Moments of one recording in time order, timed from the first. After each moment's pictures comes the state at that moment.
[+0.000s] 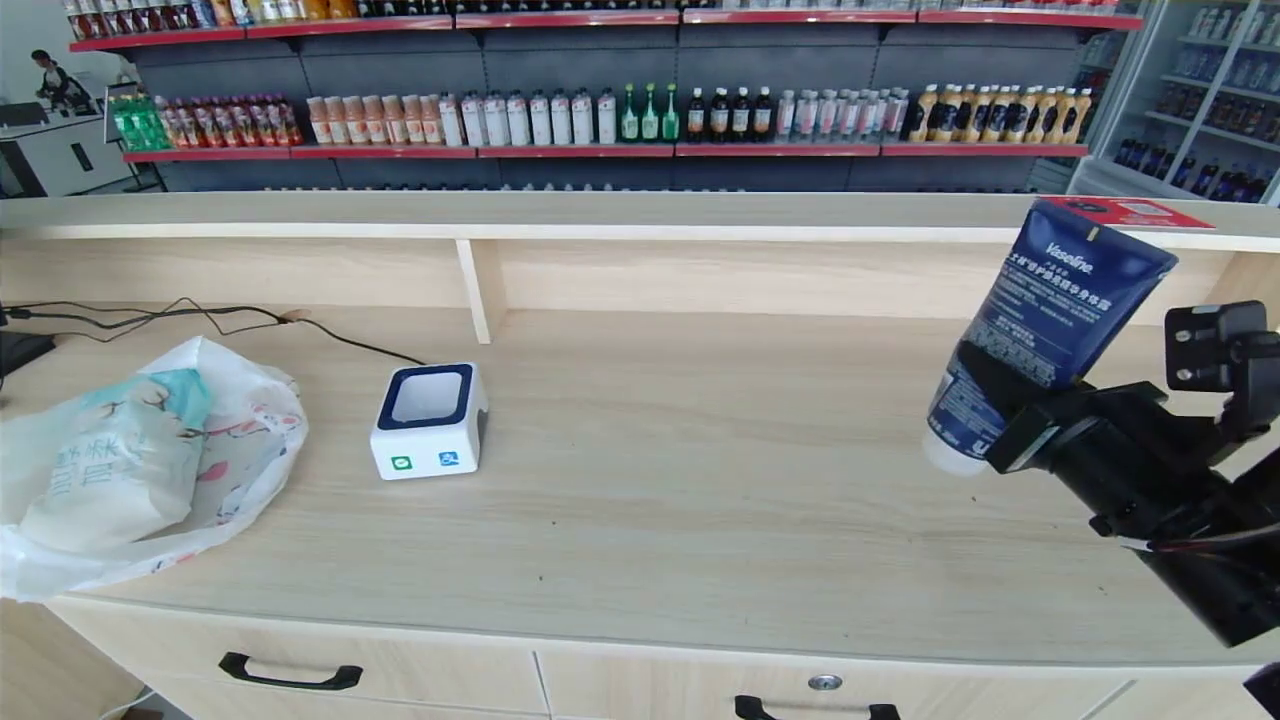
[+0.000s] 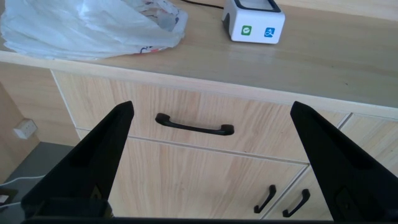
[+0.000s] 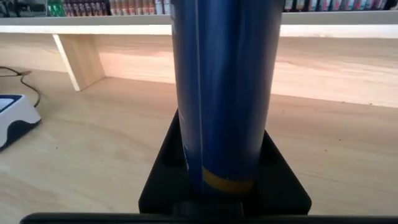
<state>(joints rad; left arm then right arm) 0.00 0.00 0.00 0.00 0.01 -0.04 0.33 1.63 -0.31 -1.57 -0.06 -0.01</state>
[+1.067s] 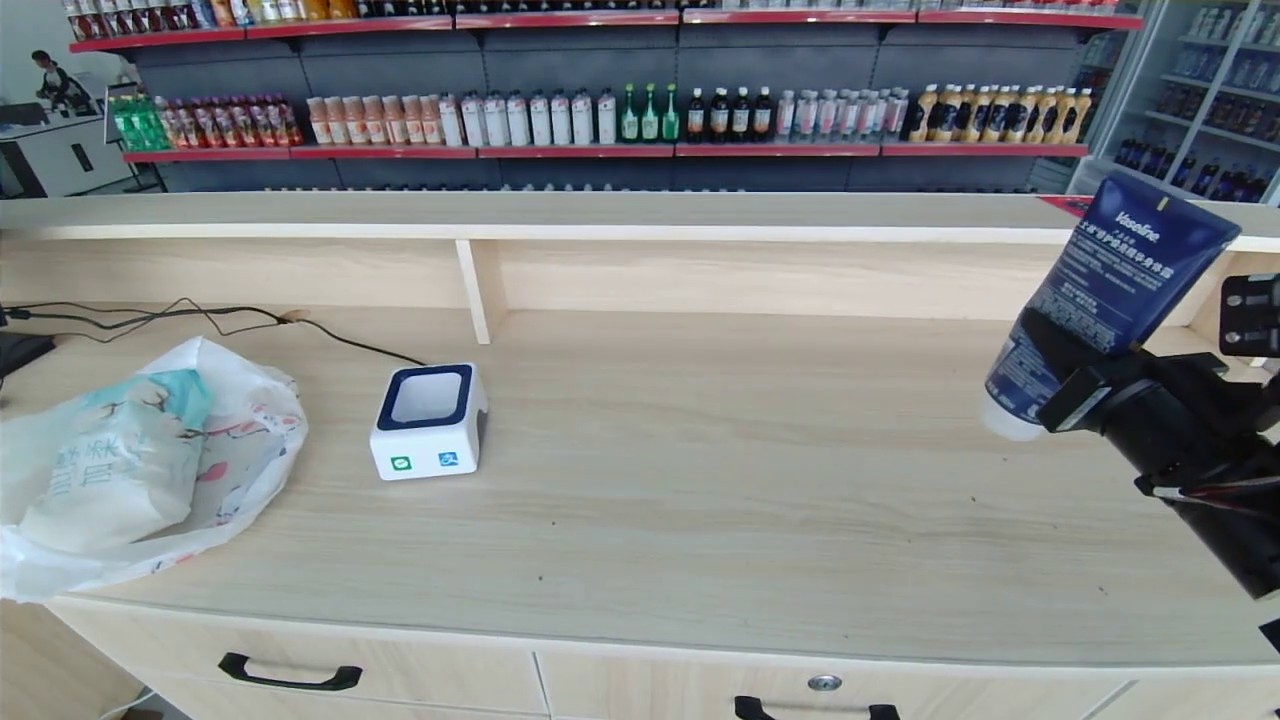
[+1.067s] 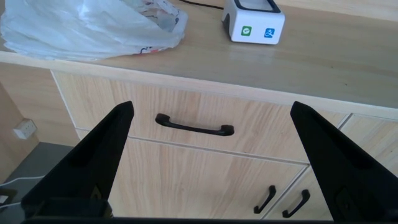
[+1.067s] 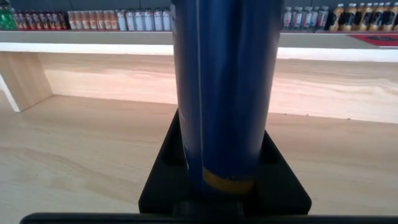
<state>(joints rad) 0.00 0.00 0.00 0.00 0.01 -0.04 0.16 1.63 -0.36 -1.57 -0.01 -0.02</state>
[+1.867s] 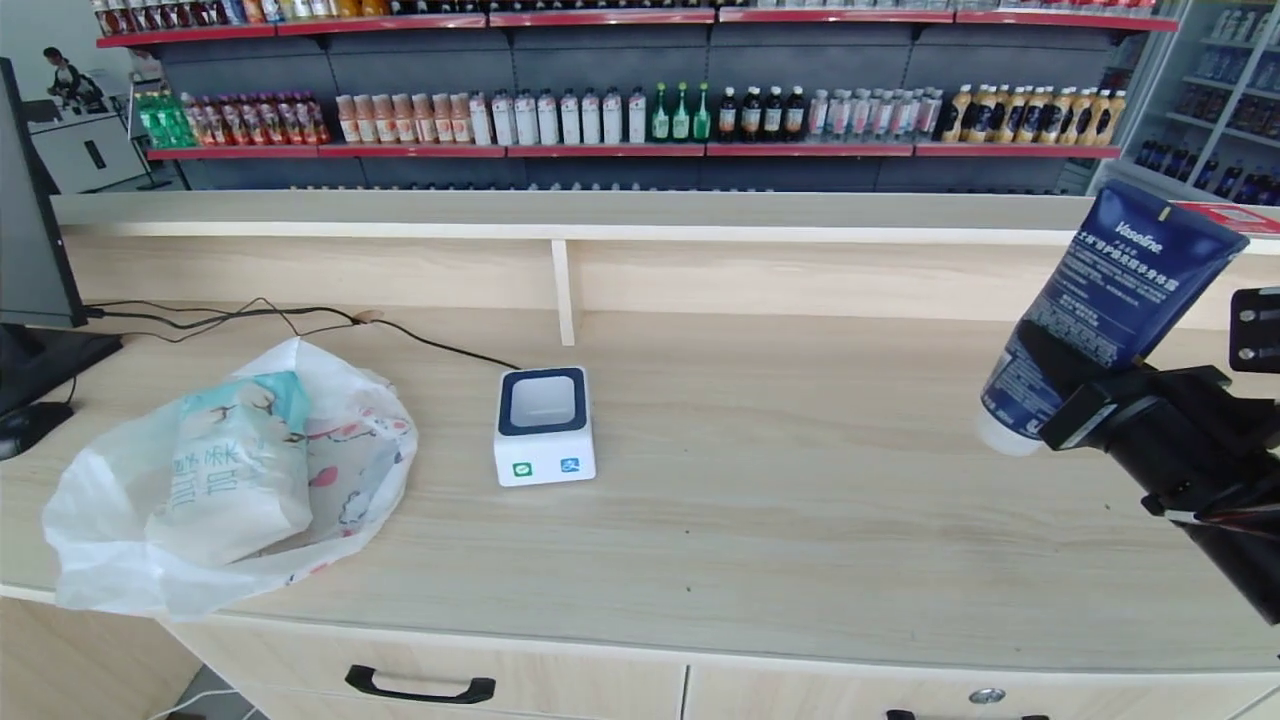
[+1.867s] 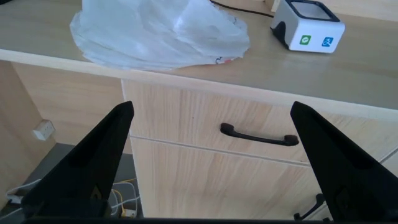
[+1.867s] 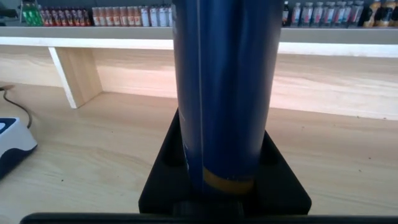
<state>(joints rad) 0.00 0.00 0.00 0.00 0.01 -0.04 0.19 1.60 -0.31 -1.57 -0.01 -0.02</state>
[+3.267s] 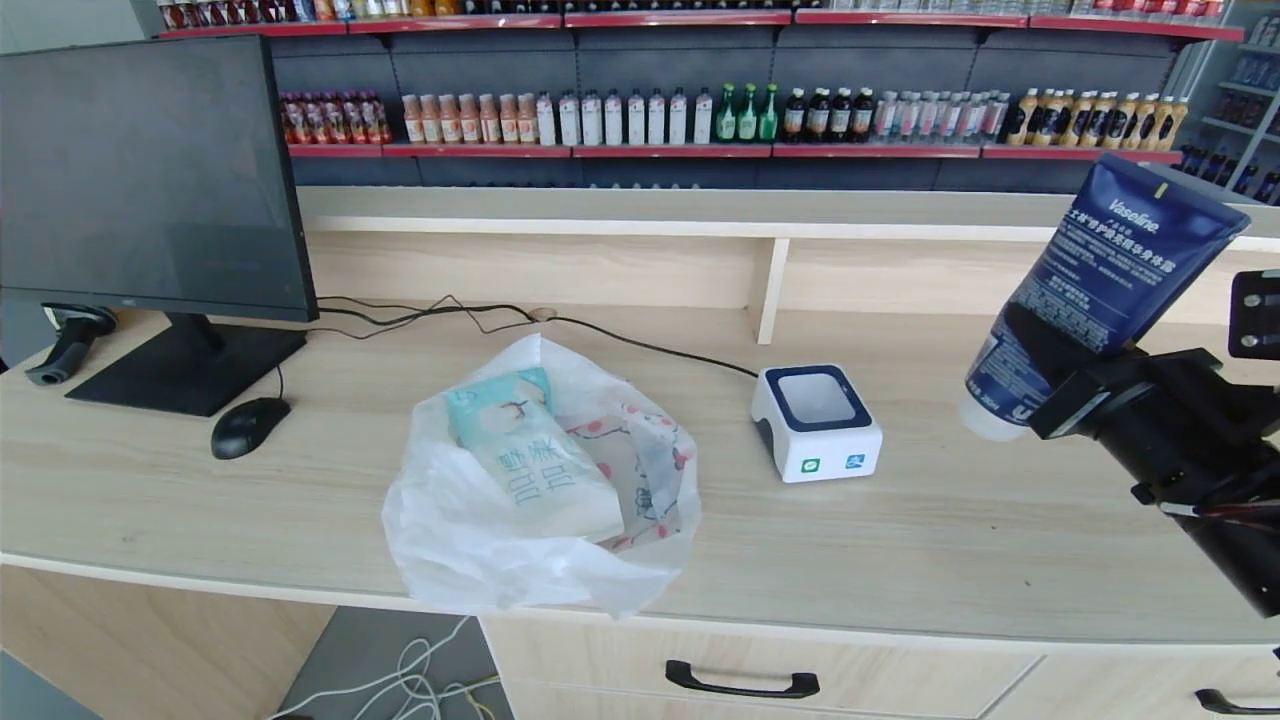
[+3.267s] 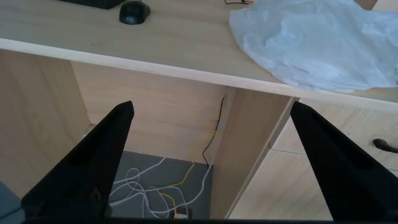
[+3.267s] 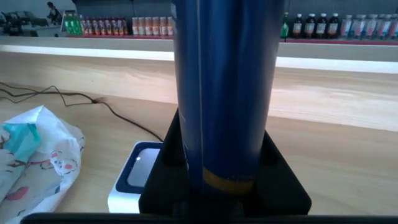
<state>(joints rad) 0.00 0.00 0.00 0.00 0.01 -0.04 0.25 1.59 -0.35 -1.57 -0.01 -0.02</state>
